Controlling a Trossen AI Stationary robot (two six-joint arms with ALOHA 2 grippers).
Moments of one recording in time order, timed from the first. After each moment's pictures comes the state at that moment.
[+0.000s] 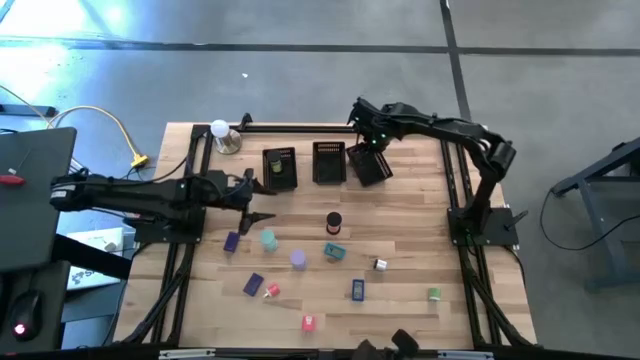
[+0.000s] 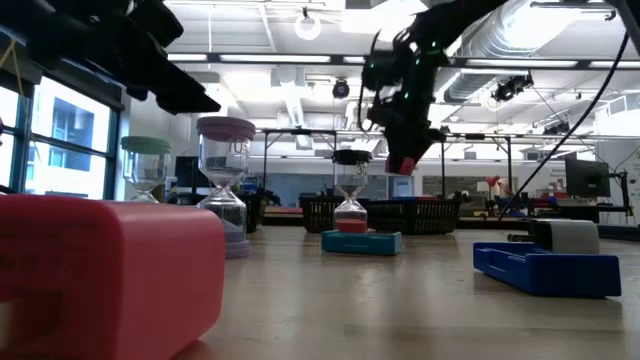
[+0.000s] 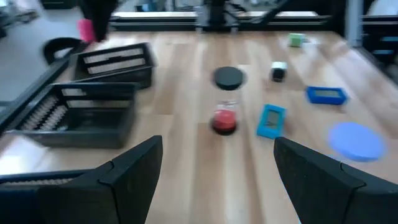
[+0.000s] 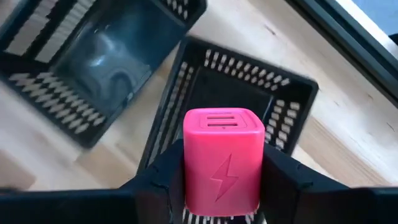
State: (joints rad) left arm 0.10 0.75 0.37 0.08 0.05 0.03; right arm -0.59 1.81 1.45 -0.92 0.02 0.28
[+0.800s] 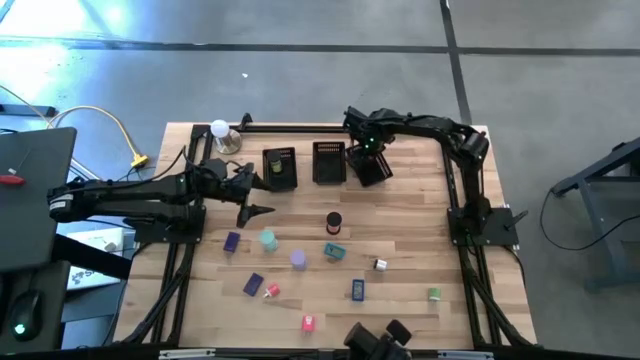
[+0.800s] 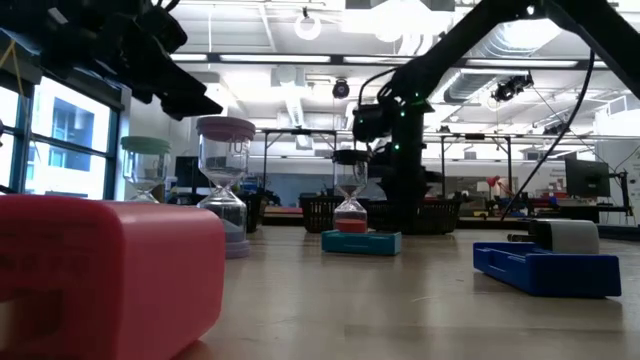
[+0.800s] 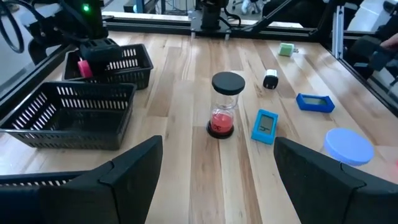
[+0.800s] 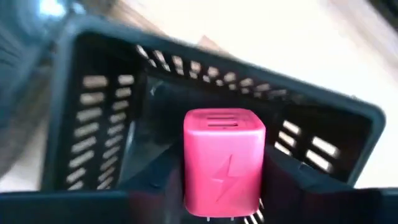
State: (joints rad) left arm 0.26 0.75 0.37 0.09 0.27 0.03; right arm -0.64 2.04 1.45 -0.84 0.04 0.28
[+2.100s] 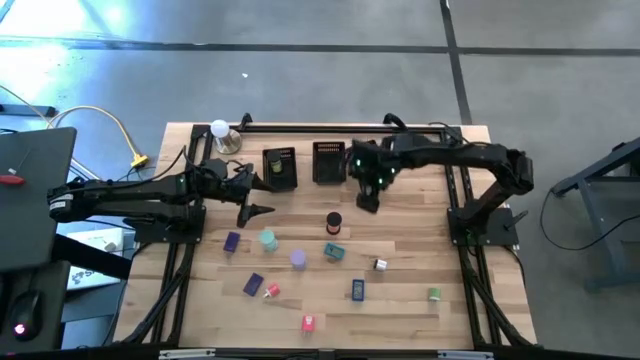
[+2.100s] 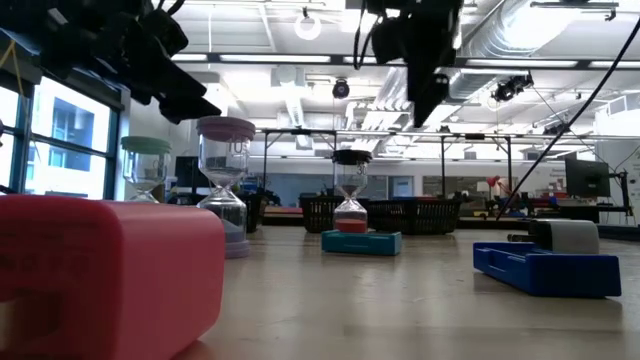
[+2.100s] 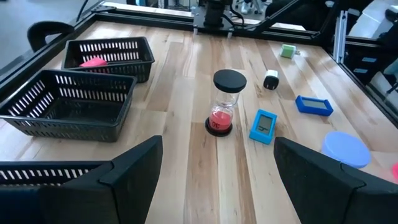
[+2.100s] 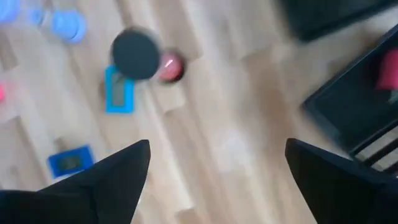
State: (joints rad) left arm 0.26 0.75 0.37 0.08 0.26 -0.02; right arm -0.20 1.62 1.45 -1.11 -0.14 0.24
